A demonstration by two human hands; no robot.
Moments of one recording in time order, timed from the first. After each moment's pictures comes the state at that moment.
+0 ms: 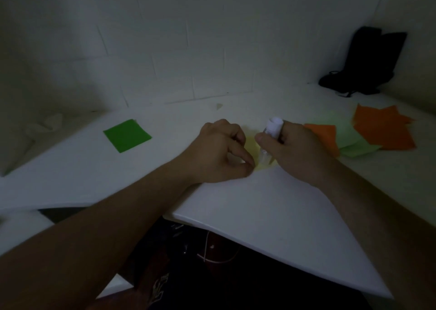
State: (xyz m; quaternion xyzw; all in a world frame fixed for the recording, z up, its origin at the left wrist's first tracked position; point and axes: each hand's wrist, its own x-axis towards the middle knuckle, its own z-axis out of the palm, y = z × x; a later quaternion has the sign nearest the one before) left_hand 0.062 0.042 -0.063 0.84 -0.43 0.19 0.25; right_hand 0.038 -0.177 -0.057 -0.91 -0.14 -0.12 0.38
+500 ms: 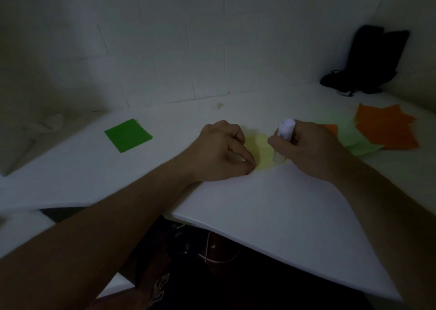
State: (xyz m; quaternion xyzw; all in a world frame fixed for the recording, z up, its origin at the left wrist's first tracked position) left_hand 0.066 0.043 -0.067 0.85 -0.42 0.17 0.27; right_hand 0.036 -0.199 -0.053 -0.91 -0.16 -0.13 0.35
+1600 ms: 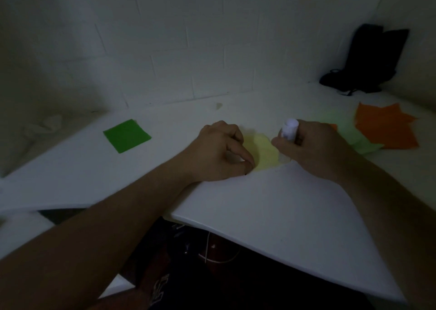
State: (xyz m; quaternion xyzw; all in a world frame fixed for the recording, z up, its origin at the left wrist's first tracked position) left_hand 0.064 0.044 -0.065 0.85 -0.41 0.15 0.28; right_hand 0.033 -0.210 -0.051 -0.91 -0.18 -0.16 0.33
